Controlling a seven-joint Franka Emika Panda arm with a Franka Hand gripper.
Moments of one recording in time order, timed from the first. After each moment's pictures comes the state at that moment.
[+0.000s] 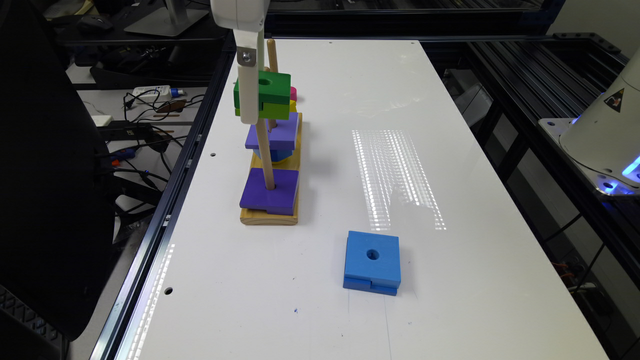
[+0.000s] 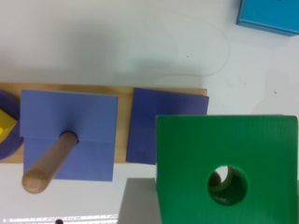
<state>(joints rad) -0.08 0.27 0.27 -1.94 -0.02 2.35 0.96</state>
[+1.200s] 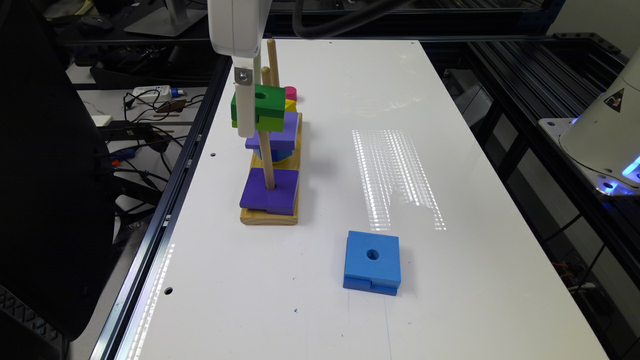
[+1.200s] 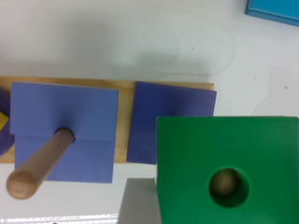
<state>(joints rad) -0.08 0.32 0.27 -1.94 -0.03 2.39 0.96</state>
